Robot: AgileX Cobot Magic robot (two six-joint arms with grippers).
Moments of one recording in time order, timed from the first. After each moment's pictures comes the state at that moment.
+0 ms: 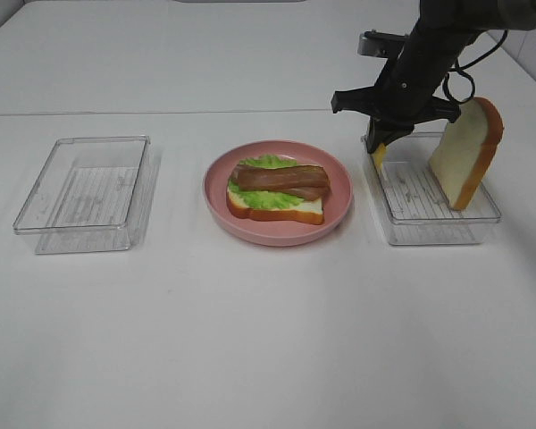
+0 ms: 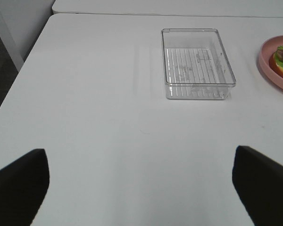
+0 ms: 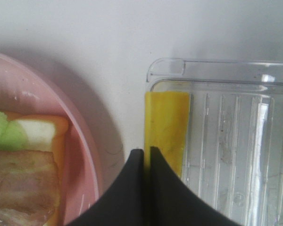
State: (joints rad) left arm 0.11 0.00 -0.50 -0.05 1.05 0.01; right arm 0.23 2.29 -1.84 0.15 0.85 0.09
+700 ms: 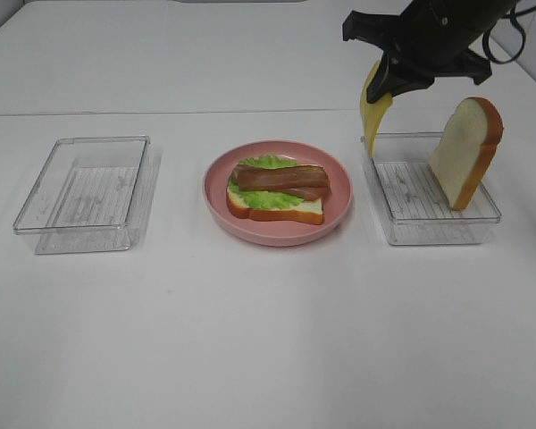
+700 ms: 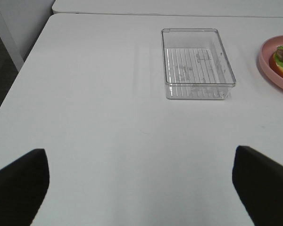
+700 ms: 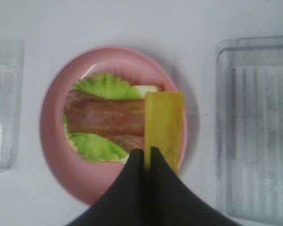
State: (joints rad) left arm 0.11 0.00 -0.50 -0.05 1.05 0.01; right arm 0.25 1.86 -1.44 0.42 0.69 0.00
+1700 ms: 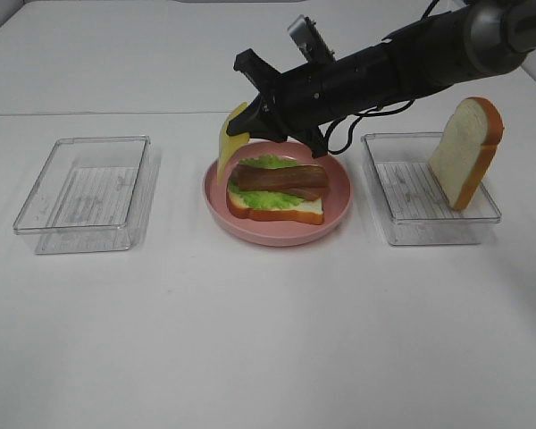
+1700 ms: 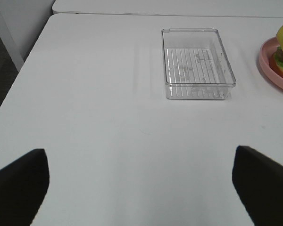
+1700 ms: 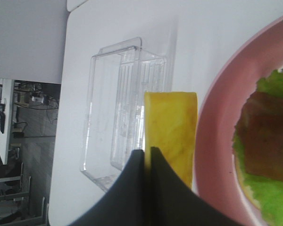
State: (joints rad) left arm 0.11 0.00 -0.50 -0.05 1.05 0.01; right arm 0.37 2.20 -1.50 1.39 0.62 -0.63
